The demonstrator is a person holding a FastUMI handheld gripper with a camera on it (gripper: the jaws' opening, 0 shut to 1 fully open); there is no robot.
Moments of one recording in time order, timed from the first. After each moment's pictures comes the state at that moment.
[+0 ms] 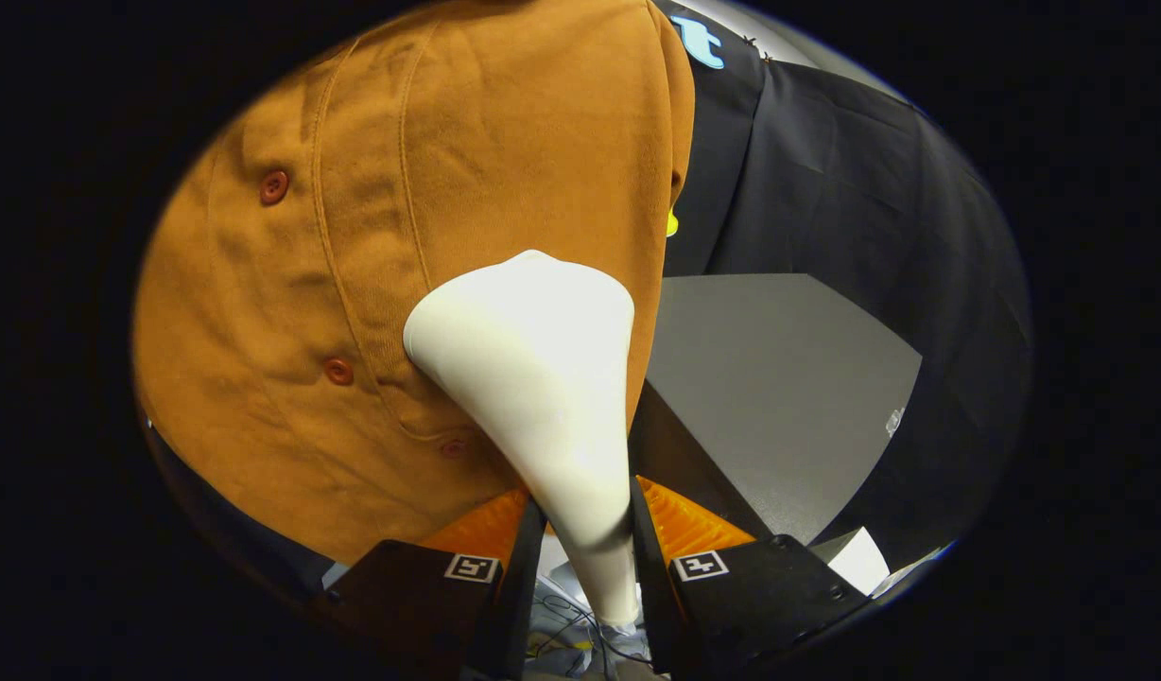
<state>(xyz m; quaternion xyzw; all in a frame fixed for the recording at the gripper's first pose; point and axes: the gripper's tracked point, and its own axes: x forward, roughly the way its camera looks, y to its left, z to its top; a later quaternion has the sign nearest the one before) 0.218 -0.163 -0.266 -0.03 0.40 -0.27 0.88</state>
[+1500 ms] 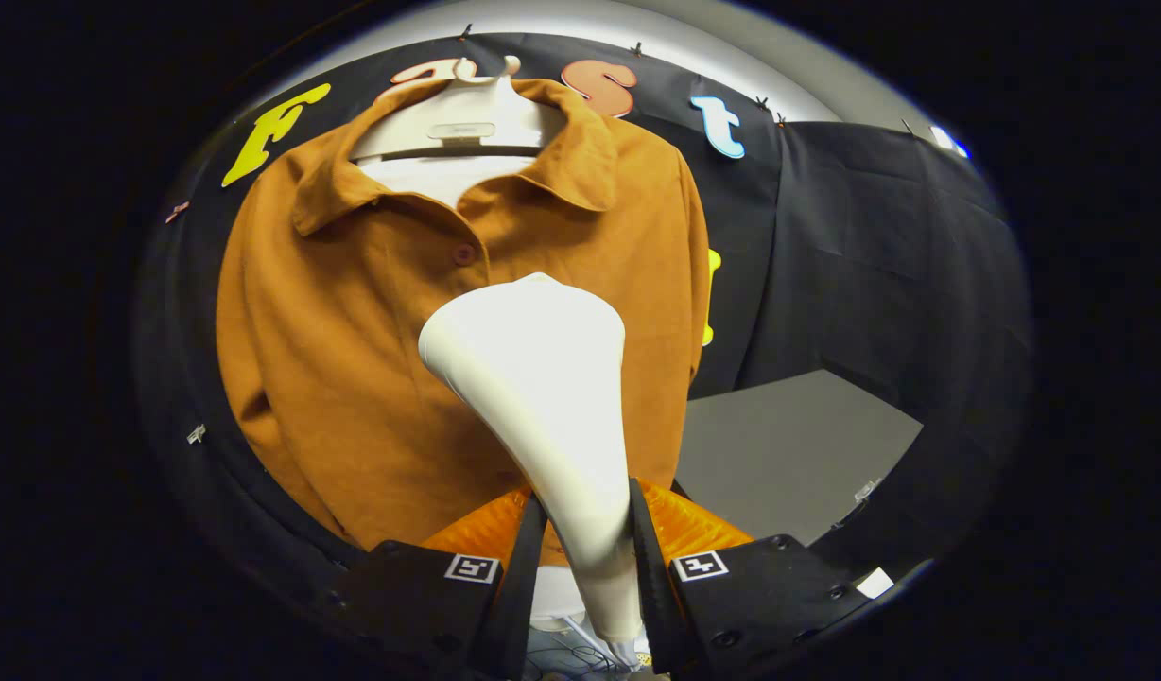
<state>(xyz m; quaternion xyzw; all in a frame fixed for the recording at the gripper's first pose) 0.242 -0.077 -0.118 -0.04 0.24 -0.18 0.95</state>
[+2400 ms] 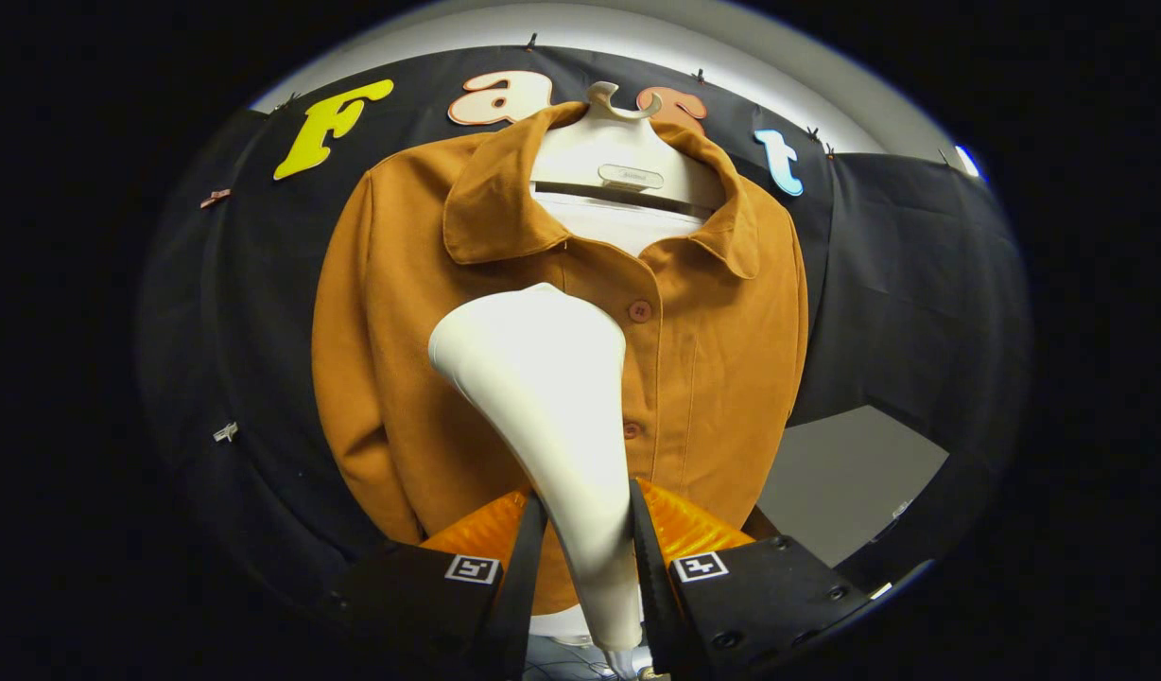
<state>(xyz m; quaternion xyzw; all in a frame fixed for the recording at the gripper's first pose) 0.270 0.015 -0.104 -0.05 0.23 -0.14 0.96</state>
